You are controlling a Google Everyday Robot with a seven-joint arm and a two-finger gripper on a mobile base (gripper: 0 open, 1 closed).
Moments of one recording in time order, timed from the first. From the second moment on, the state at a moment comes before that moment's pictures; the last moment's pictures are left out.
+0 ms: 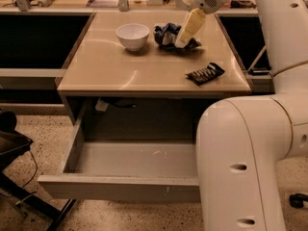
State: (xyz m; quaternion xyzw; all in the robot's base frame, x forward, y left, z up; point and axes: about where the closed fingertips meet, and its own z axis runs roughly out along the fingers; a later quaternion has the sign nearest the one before) arm 0.751 -0.104 0.948 -0.62 0.71 0.08 0.32
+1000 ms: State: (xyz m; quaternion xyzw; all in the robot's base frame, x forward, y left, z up) arm 0.824 -0.091 0.886 -0.49 0.80 0.10 0.33
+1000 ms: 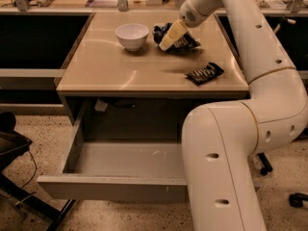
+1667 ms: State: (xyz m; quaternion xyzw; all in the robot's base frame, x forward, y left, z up) arm 0.835 -0.075 0.838 -0.50 0.81 0.09 0.29
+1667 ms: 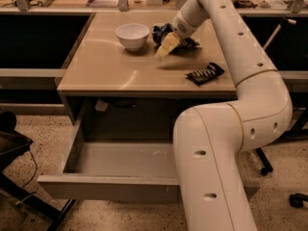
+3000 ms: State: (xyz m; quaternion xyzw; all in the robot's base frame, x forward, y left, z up) arm 0.830 -0.078 0.838 -0.50 0.81 0.10 0.29
